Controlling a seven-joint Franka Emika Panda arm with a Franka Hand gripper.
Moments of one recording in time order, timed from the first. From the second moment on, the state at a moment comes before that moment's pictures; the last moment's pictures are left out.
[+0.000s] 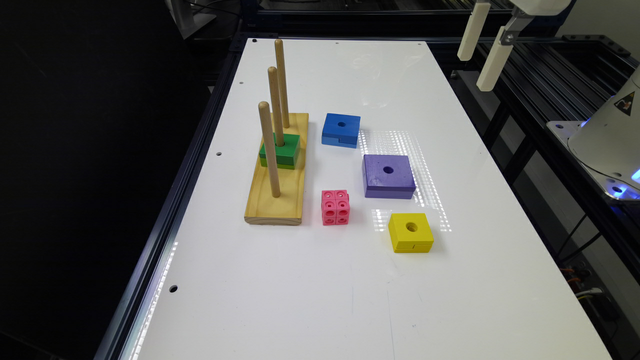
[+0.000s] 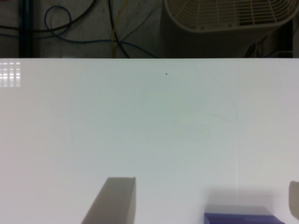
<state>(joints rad) 0.00 -0.58 0.00 -2.87 0.00 2.29 0.78</state>
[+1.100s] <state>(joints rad) -0.09 -0.45 0.00 -2.77 -0.01 2.36 0.71</state>
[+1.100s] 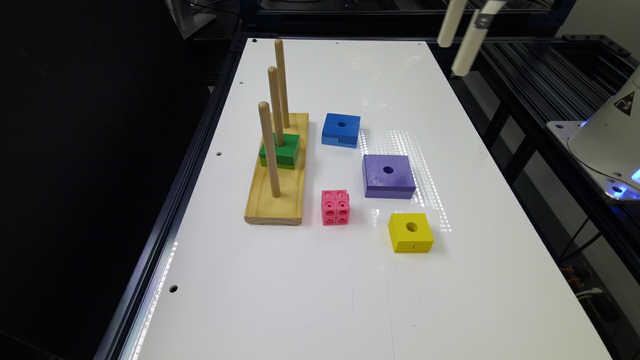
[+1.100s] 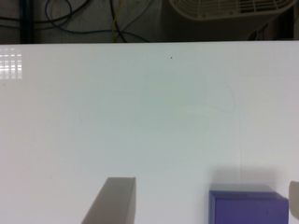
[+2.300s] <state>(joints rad) -0.16 -0.09 0.00 -2.45 -0.01 2.39 0.66</state>
